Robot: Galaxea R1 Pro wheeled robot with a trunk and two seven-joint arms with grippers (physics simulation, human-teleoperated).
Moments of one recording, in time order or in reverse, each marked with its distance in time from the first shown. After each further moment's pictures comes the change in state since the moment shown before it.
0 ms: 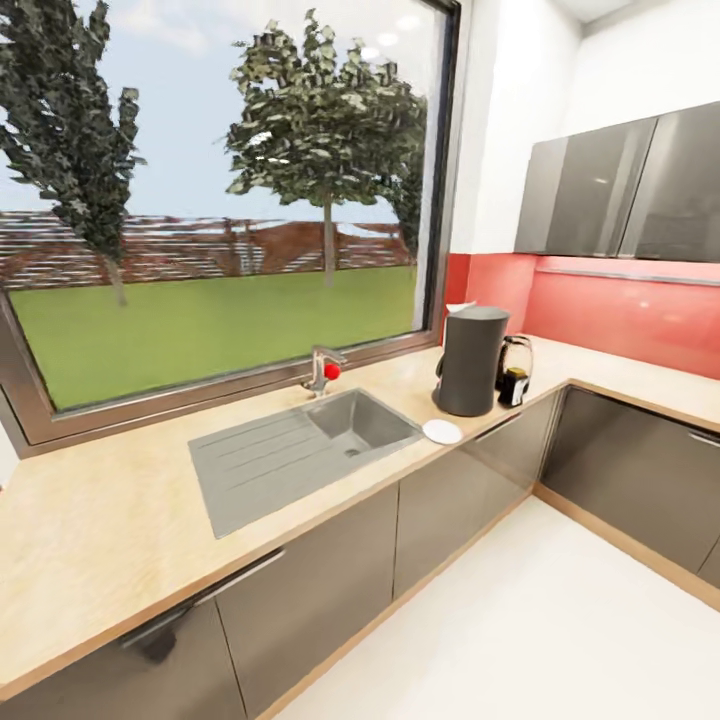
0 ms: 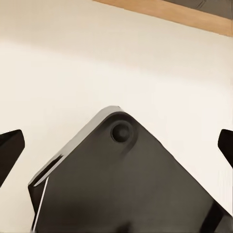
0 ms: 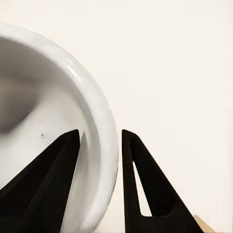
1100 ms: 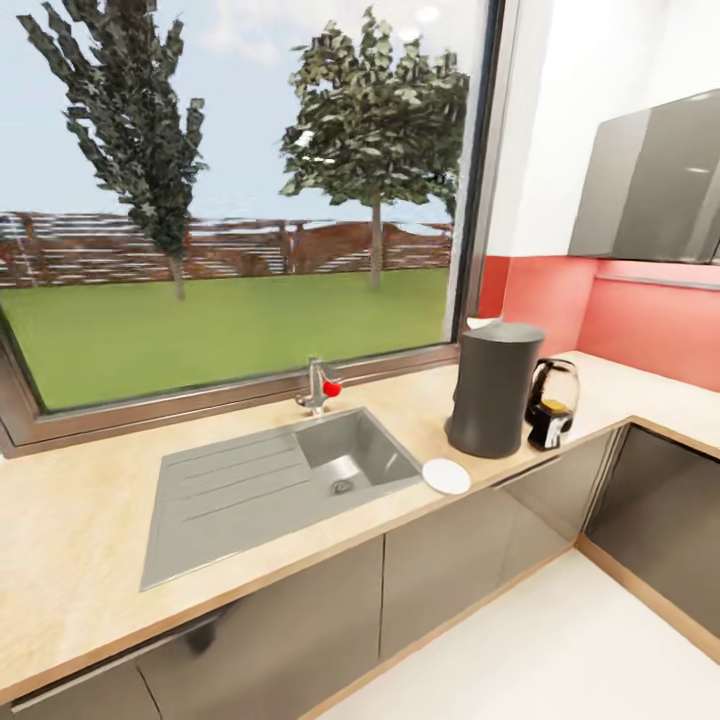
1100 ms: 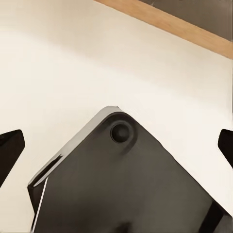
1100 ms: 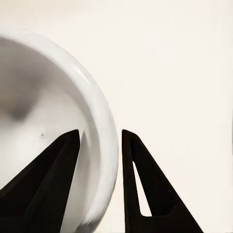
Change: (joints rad) left arm 0.000 -0.001 0.000 -0.002 -0.001 0.000 0.000; right arm 0.000 0.000 0.000 0.000 0.000 -0.002 0.000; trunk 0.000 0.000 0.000
